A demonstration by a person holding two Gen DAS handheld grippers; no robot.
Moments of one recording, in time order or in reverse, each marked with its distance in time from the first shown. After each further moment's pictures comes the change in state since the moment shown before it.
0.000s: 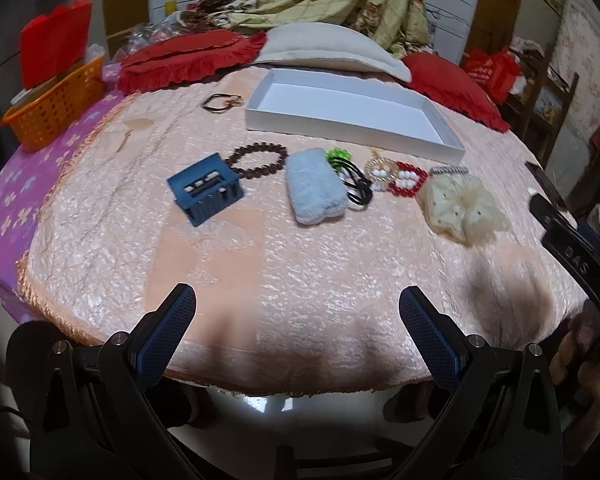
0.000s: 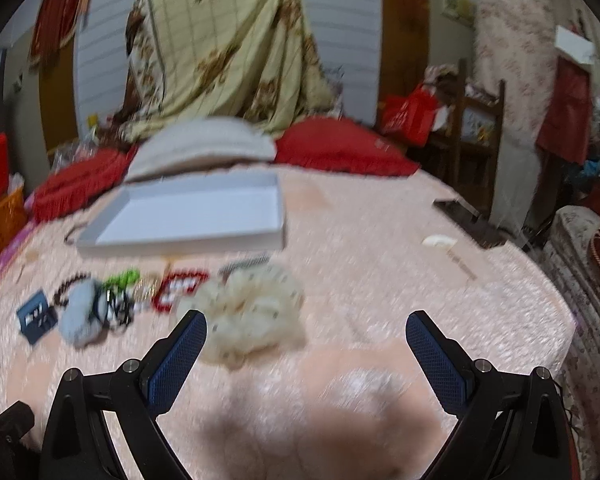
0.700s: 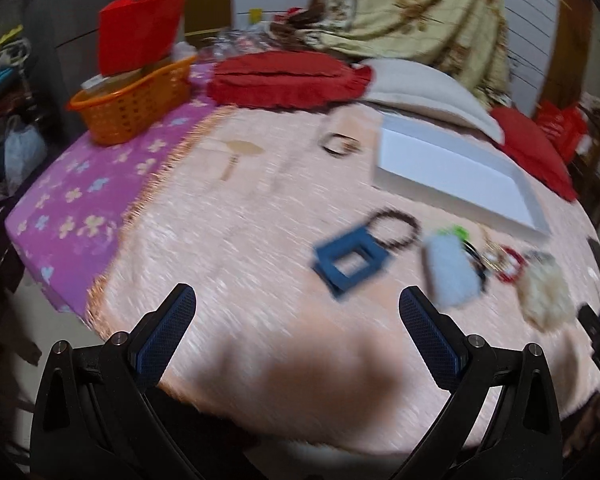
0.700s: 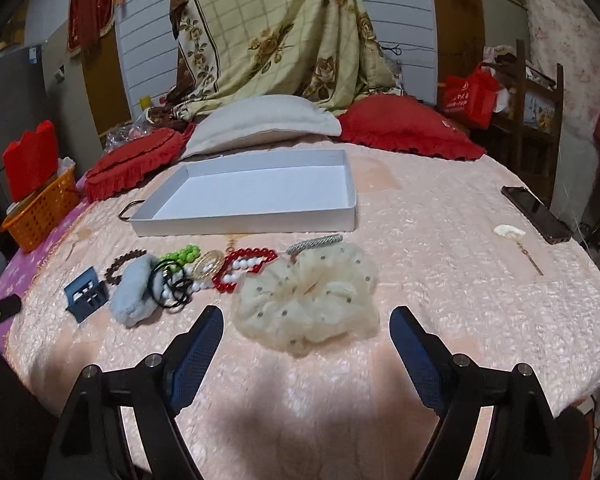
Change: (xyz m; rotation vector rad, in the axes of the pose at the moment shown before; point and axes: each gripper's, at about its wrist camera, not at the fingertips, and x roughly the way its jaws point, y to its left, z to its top) left arm 0.004 0.106 0.051 -0.162 -0.074 0.193; right arm 0.030 0.022 0.004 -0.064 0.148 0.242
